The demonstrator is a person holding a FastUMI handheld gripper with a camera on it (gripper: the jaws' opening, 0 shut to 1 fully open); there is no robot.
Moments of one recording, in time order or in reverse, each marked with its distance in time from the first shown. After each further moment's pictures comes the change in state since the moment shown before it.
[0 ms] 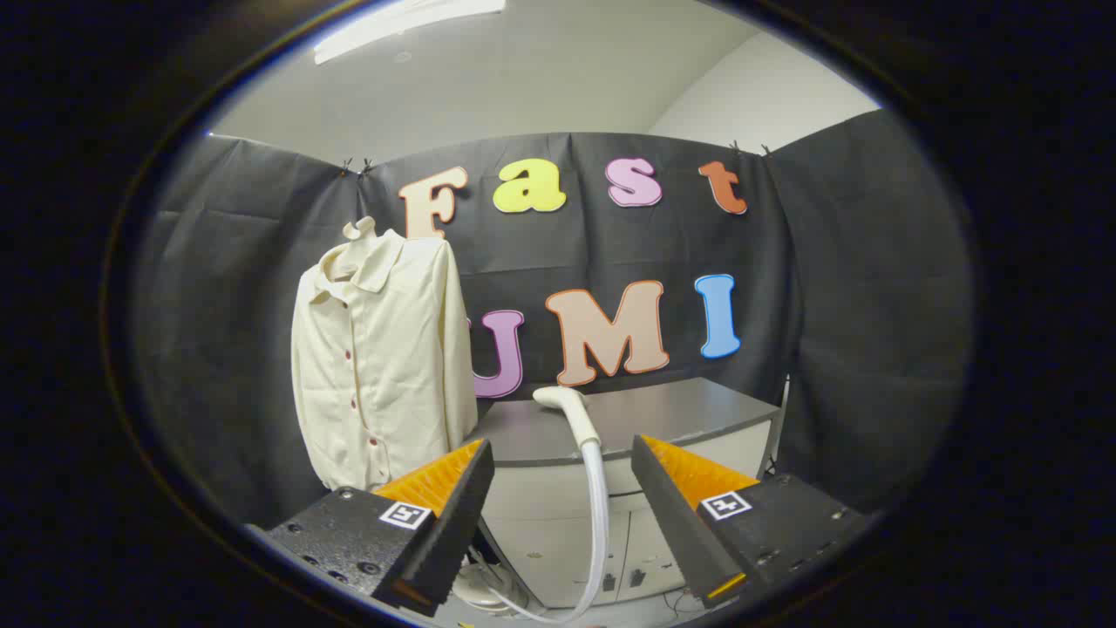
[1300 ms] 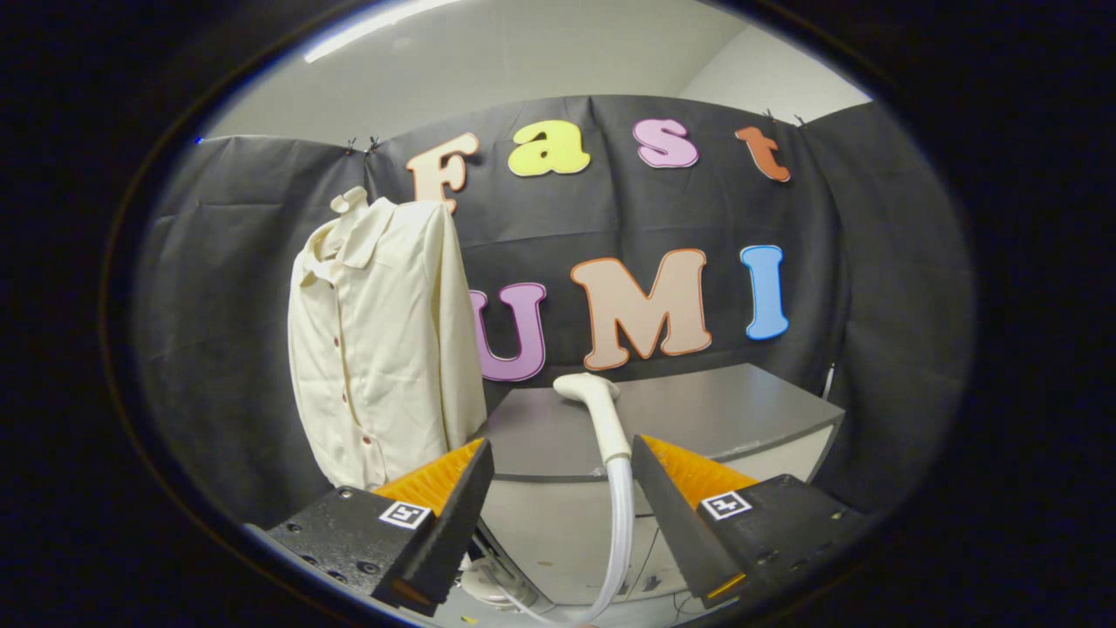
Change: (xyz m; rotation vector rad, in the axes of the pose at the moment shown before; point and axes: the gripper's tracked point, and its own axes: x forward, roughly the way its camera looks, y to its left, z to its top) arm 0.106 0.009 0.005 -0.018 0.116 0.104
